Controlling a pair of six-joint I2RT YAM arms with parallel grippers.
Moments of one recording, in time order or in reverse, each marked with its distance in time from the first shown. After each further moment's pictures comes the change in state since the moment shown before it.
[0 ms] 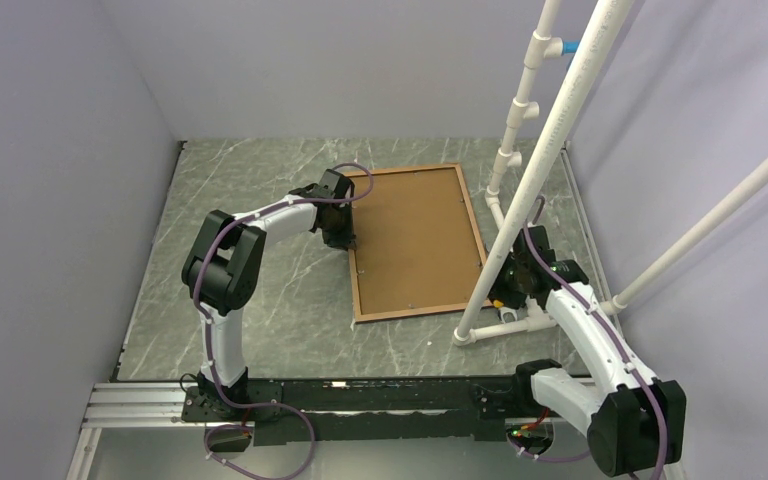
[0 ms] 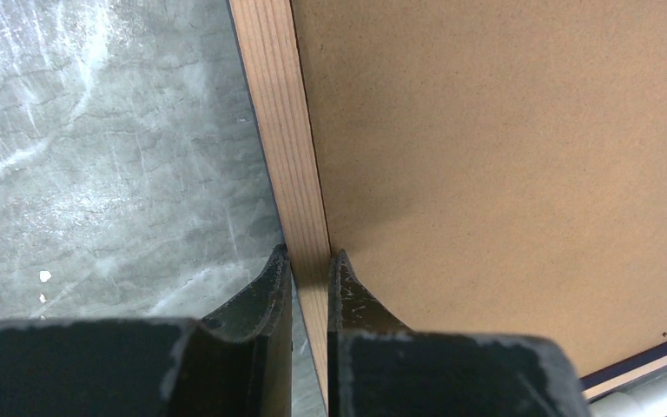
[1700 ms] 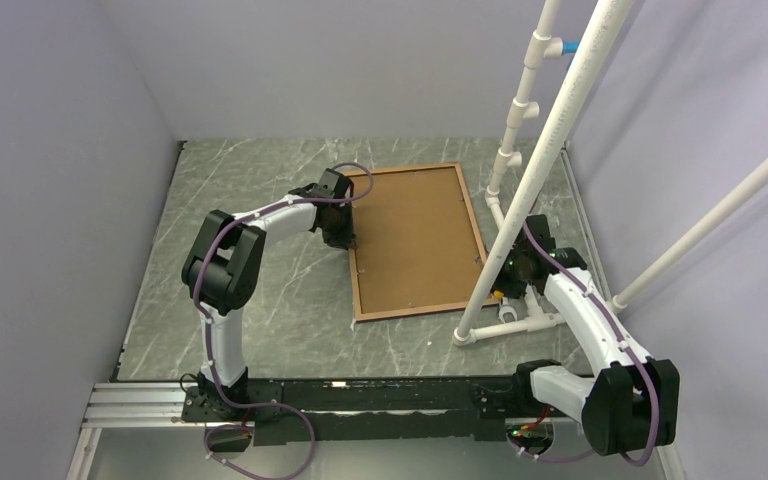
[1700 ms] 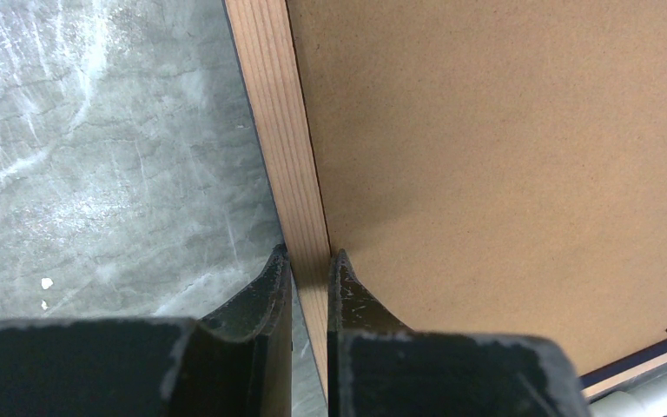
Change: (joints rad) left arm 0.003 0.000 0.000 0.009 0.008 0.010; right arm -0.039 0.097 0.057 0.032 -0.059 -0.097
